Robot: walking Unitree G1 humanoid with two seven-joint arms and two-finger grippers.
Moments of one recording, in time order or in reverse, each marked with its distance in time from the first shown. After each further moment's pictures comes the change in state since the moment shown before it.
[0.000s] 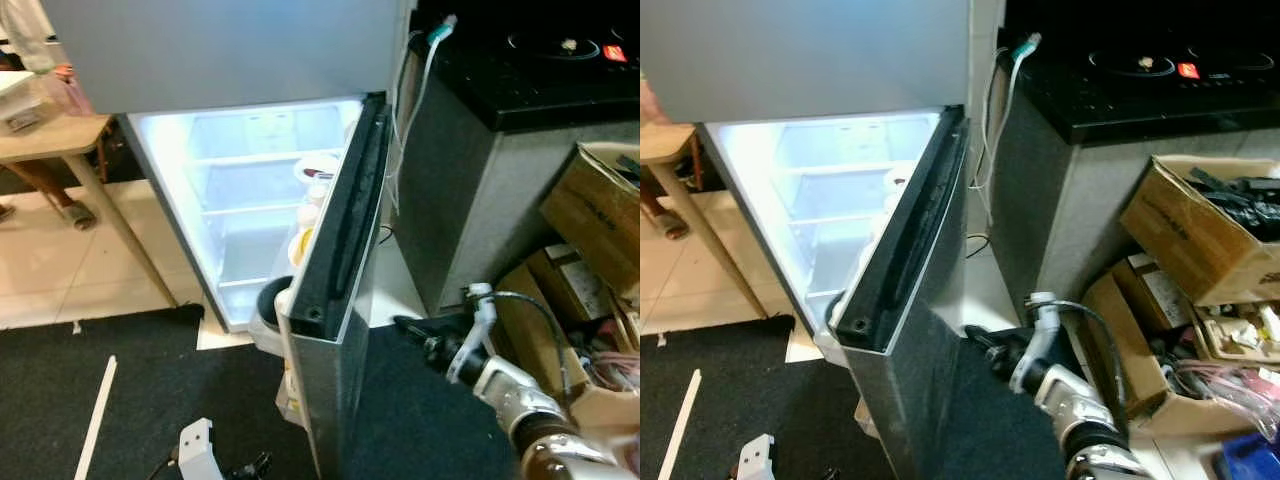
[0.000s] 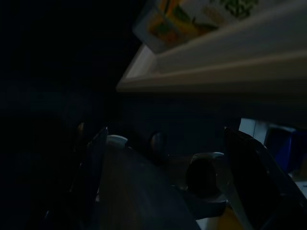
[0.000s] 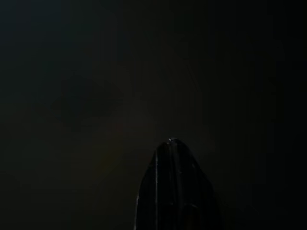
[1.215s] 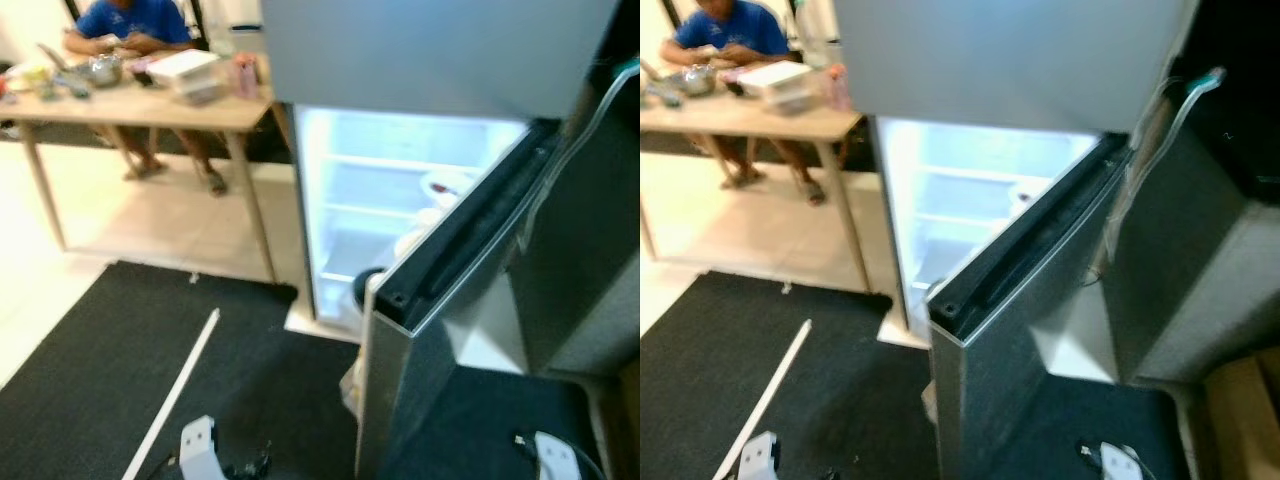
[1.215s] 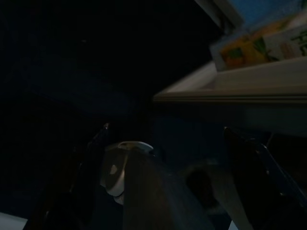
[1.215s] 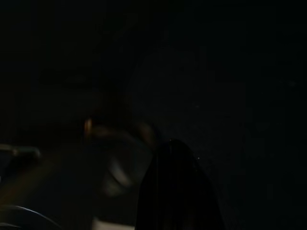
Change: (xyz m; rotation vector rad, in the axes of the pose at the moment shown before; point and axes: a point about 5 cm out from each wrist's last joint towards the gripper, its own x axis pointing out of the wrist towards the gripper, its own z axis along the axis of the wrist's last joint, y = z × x) left arm 0.004 -0.005 0.000 0.039 0.008 0.015; right arm -0.146 -0.050 -0.140 0.001 0.540 -0.798
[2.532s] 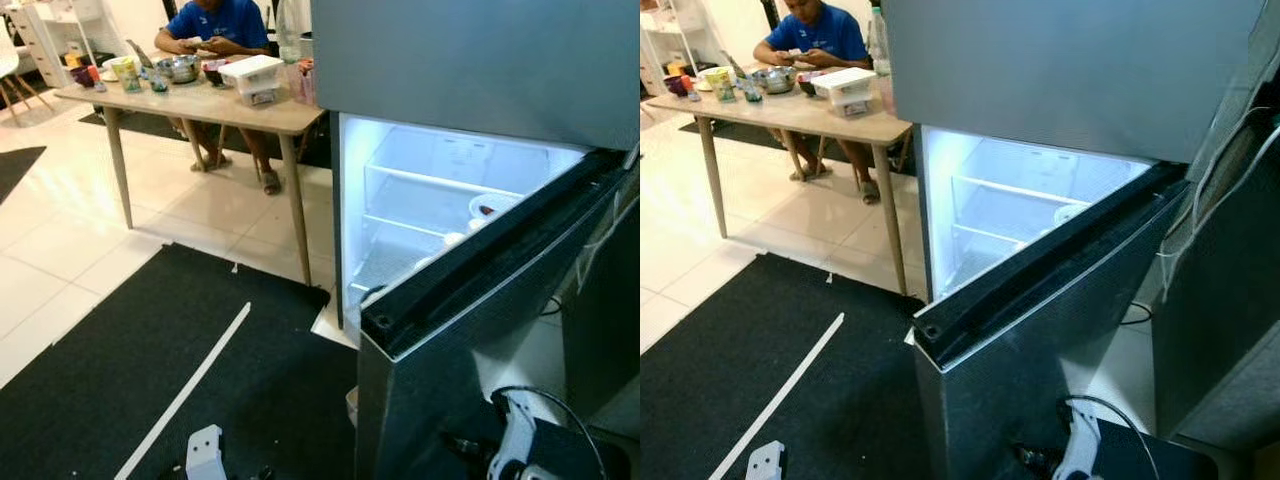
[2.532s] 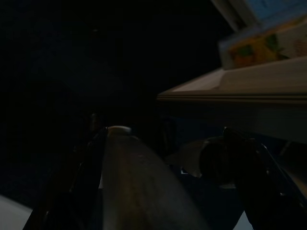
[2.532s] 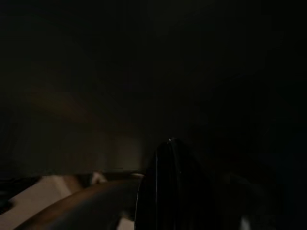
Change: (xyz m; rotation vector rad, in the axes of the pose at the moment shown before) left arm -0.003 0.006 -0.013 0.033 0.050 0.065; right arm 0.000 0.068 0.067 0.063 -0.204 0.731
